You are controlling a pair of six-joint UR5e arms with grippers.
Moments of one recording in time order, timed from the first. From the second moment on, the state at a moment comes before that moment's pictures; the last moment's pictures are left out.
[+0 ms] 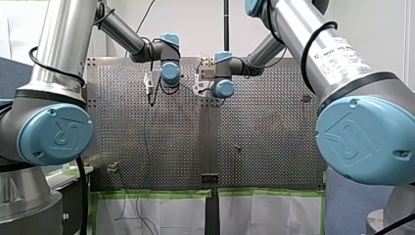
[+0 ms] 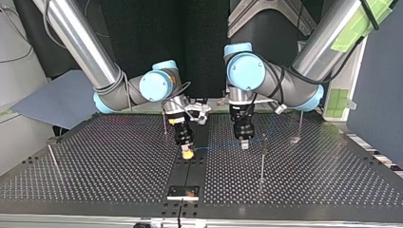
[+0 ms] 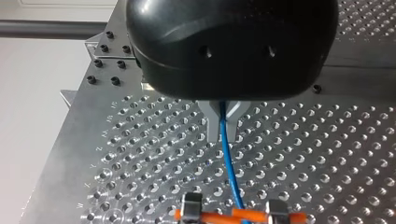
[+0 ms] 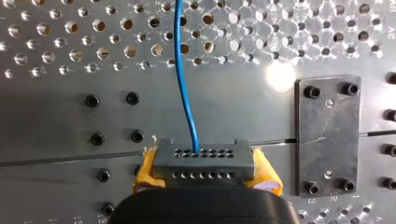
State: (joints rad) left arm -0.40 -1.78 -1.64 -2.81 -2.07 -1.61; right arm 2.28 -0.93 1.17 -0.34 1.63 1.62
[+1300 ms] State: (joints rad) left arm -0.40 -1.82 -1.60 -2.85 -2.03 -1.61; right arm 2.28 -0.93 1.17 -0.33 1.63 1.62
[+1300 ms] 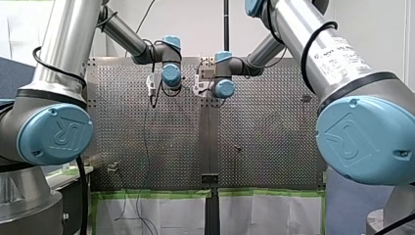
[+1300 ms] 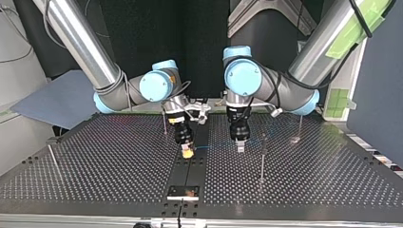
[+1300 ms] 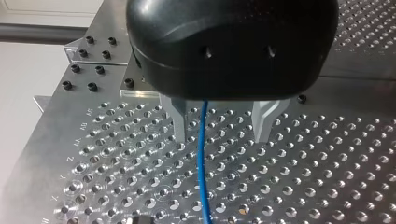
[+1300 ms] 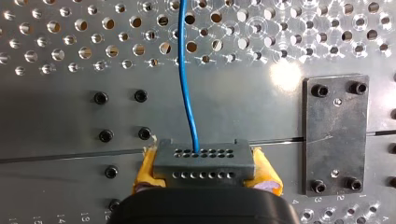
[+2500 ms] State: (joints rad) left arm -0.44 -1.86 -1.56 -2.89 -2.06 -1.62; right arm 2.25 -0.93 1.24 -0.31 1.66 1.61
